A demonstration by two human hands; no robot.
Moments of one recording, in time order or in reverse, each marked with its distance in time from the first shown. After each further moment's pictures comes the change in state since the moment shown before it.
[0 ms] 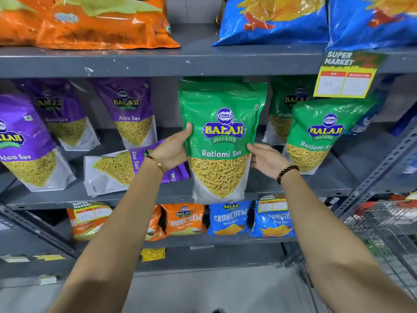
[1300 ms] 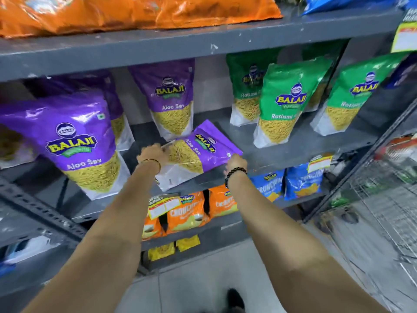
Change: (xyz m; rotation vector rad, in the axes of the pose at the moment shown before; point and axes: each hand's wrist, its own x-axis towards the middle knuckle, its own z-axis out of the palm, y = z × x) left_hand -0.051 -0.011 -0.272 1.416 0.419 -0.233; right_hand 0.085 0.132 0.285 0.081 1.005 0.217
